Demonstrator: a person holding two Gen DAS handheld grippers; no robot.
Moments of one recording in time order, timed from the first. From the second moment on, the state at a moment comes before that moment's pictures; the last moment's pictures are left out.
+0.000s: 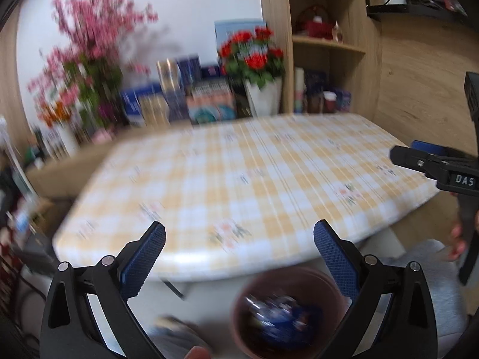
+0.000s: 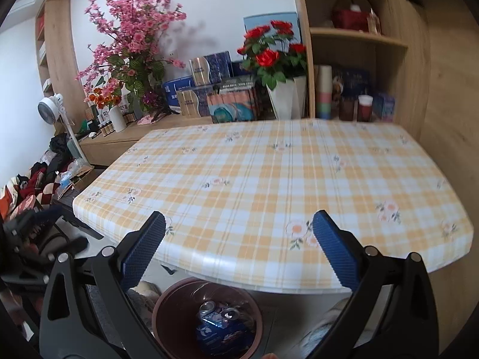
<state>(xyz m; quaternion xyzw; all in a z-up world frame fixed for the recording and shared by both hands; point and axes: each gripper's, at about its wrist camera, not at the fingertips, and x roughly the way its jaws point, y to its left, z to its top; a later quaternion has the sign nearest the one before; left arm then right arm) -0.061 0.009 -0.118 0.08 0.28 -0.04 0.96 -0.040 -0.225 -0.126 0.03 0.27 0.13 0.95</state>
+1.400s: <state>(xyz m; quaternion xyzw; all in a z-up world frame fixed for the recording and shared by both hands) -0.079 0.043 -0.006 0.05 0.20 -0.05 0.98 -0.073 -0.226 -0.038 -0.01 0.22 0.09 0.97</state>
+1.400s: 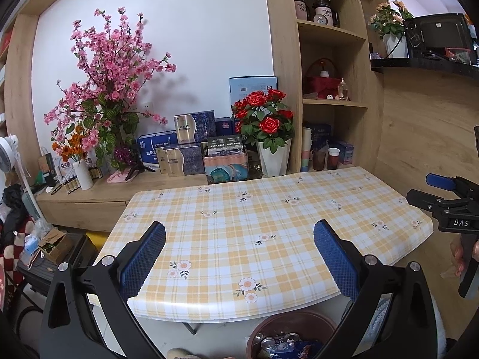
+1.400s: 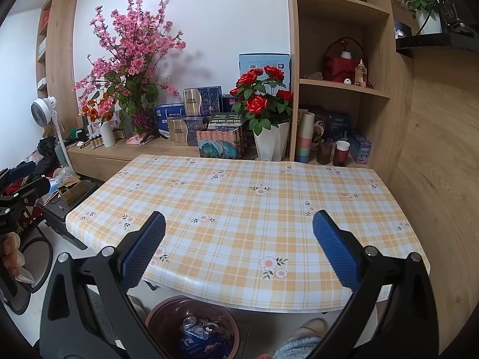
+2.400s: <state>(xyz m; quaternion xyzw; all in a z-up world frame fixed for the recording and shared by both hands) -0.080 0.045 -0.004 0.06 0.20 -0.04 0.98 -0.070 -0.230 -0.042 -0.01 0.23 0.09 0.97</state>
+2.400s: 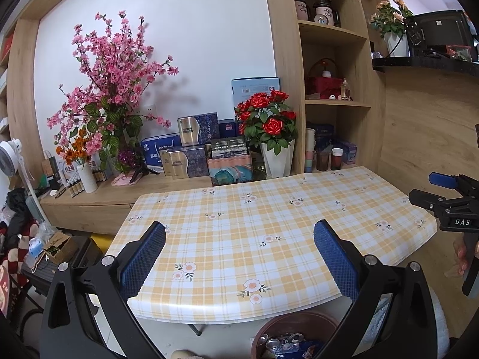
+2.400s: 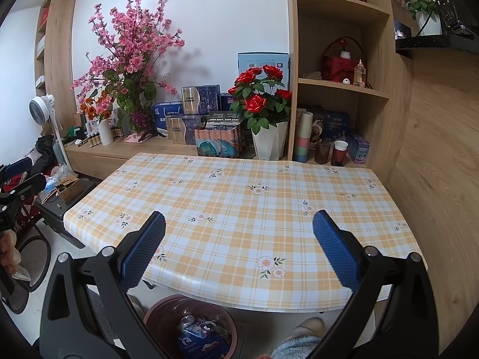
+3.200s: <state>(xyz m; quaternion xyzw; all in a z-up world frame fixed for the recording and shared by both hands) -0.081 0.043 -0.006 0.06 0.20 -0.04 0.98 -0.070 -0.240 -0.048 -0.01 0.23 0.08 0.97</state>
